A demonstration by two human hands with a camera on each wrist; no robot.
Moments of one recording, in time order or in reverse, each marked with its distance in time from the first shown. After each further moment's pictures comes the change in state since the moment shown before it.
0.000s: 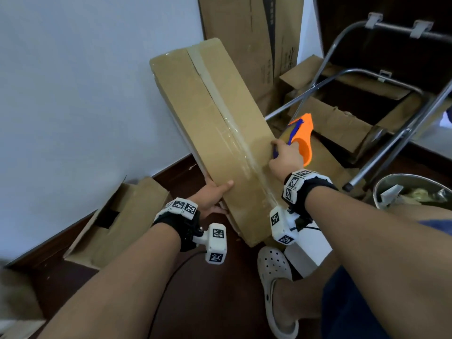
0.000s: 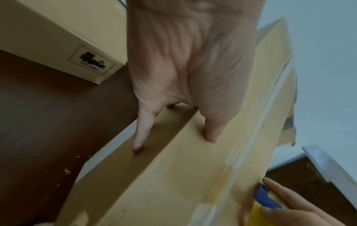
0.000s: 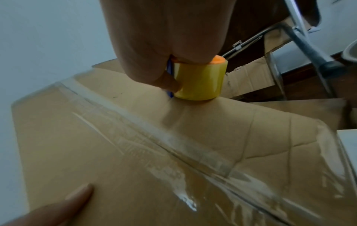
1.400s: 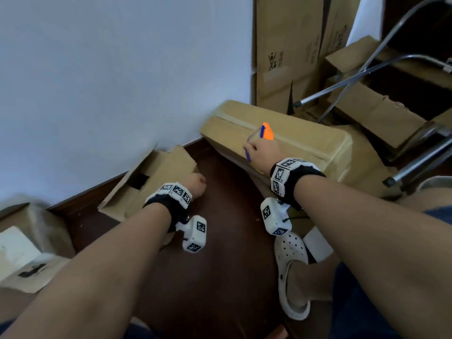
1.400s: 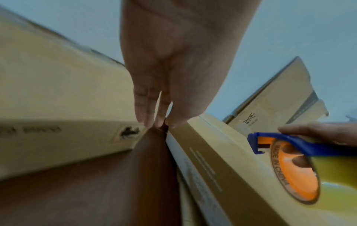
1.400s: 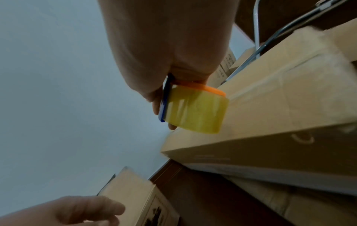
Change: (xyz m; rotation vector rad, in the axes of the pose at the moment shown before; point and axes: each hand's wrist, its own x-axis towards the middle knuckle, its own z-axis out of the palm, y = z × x) left_hand -0.017 -0.053 -0.121 0.948 0.276 -0.074; right_hand -0.037 -0.075 0.087 -0.097 -0.211 -0.440
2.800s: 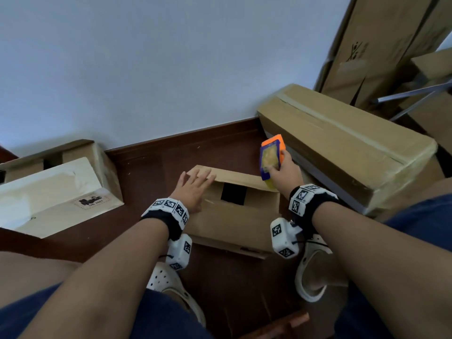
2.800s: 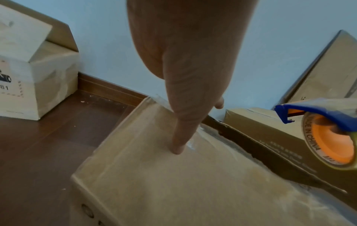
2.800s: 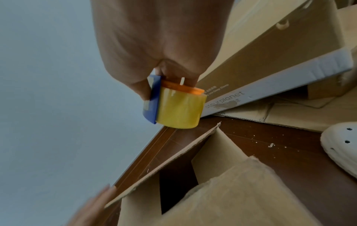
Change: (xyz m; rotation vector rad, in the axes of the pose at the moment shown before) left_hand -0.097 -0.199 0.026 0.589 0.088 0.176; right_hand -0.072 -0.074 0.118 0.293 -0.077 0.175
